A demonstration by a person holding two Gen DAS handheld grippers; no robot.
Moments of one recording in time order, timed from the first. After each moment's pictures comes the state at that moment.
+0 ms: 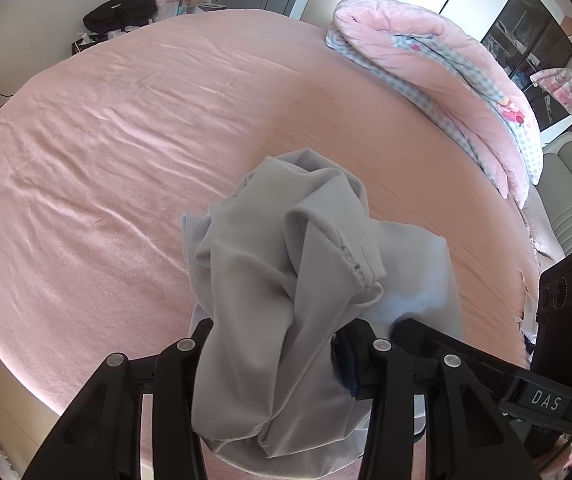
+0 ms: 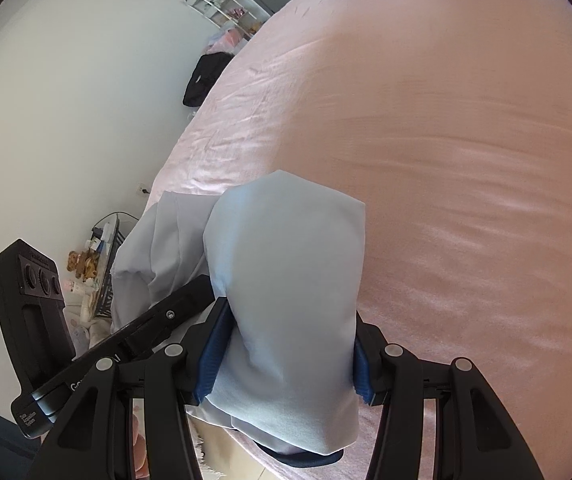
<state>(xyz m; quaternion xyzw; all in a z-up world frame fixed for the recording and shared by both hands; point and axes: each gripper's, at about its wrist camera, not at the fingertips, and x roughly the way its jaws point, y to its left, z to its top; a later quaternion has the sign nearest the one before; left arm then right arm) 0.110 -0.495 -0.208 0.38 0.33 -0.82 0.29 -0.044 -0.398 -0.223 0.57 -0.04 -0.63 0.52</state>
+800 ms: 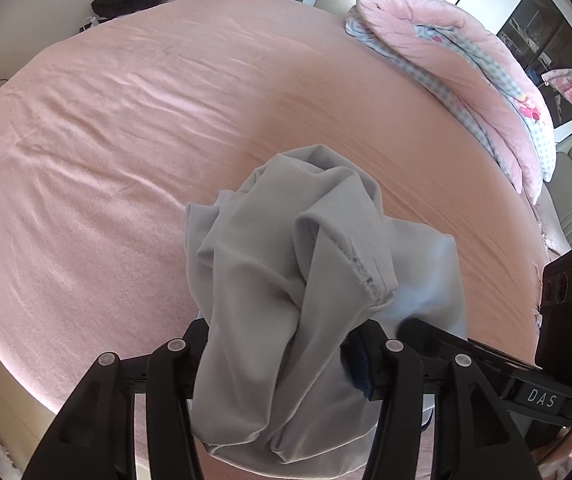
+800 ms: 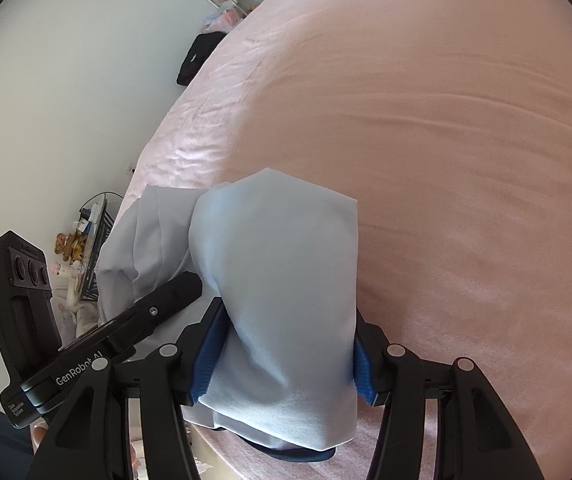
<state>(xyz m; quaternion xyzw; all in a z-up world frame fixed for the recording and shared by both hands) 0.135 -0.515 -0.244 0.40 0.35 -0.80 0.29 -0.028 -0.410 -0.258 0.58 0.01 -0.63 0.52</state>
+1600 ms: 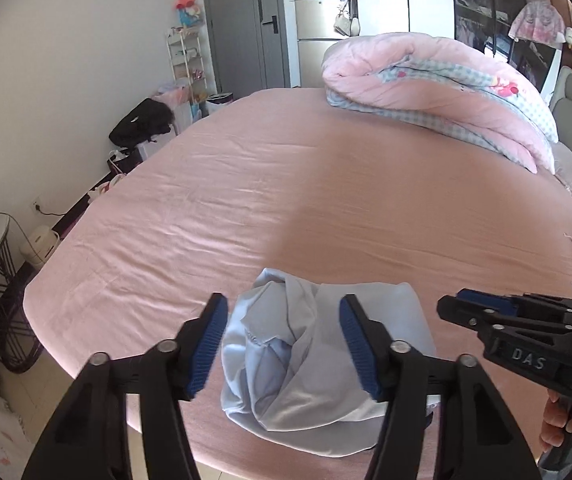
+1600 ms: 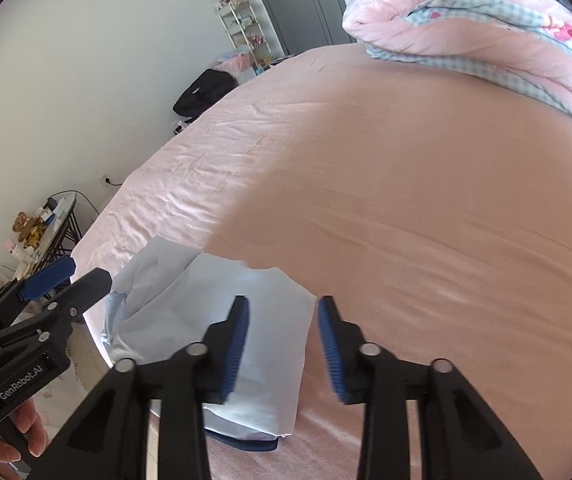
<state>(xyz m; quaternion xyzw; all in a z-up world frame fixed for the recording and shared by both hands) 0.126 -0.460 -0.147 0.36 0.12 -0.85 0.37 -0.025 -0.392 -0.179 0.45 0.09 -0.73 0.51</state>
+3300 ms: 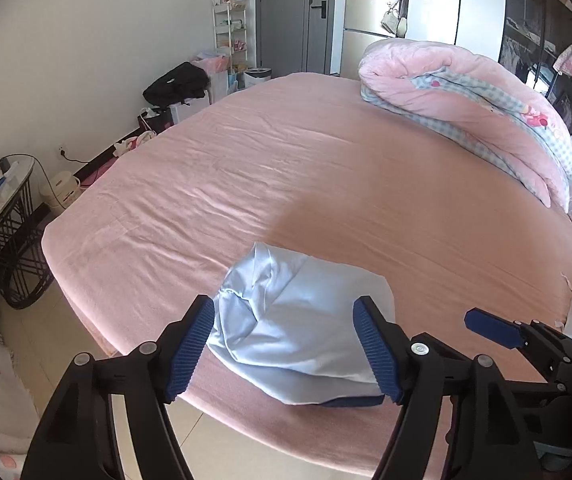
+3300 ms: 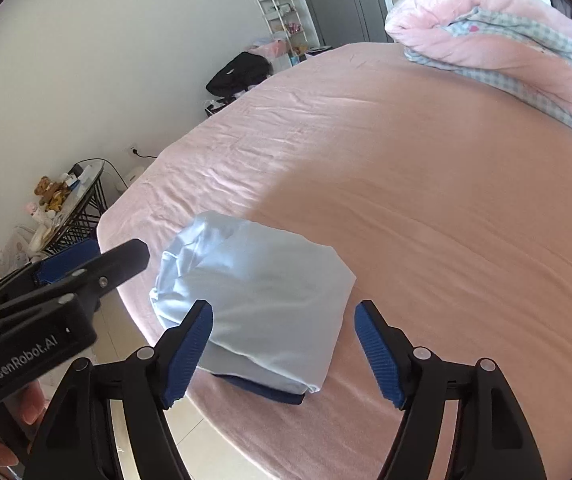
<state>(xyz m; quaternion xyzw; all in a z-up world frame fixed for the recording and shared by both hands) 0.146 -0.424 -0.113 0.36 0.20 -0.81 0.42 0.008 -0.364 -0.139 0.43 0.13 -0.70 0.55</state>
